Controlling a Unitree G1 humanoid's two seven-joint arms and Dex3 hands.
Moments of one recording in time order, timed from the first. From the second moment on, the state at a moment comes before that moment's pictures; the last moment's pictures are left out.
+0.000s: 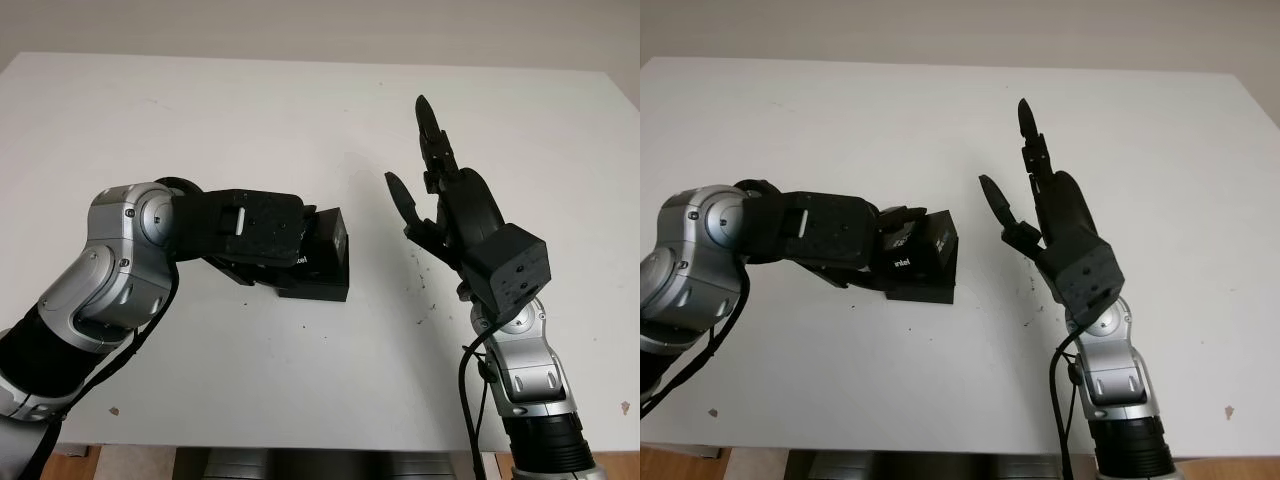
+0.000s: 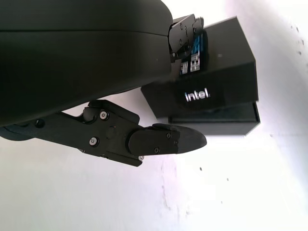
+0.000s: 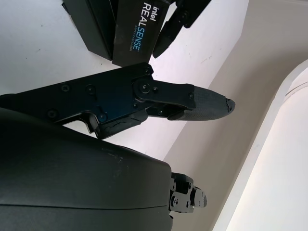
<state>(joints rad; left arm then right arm) -0.74 0.69 -0.46 -0.34 0.43 0.74 -1.14 -0.29 -0.21 0.02 -0.08 -0.13 0.03 0.08</state>
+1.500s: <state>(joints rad) -0.79 0.89 -0.45 -0.48 0.17 0.78 -1.17 -0.29 -0.21 0.02 -0.07 -0.12 0.04 0.10</state>
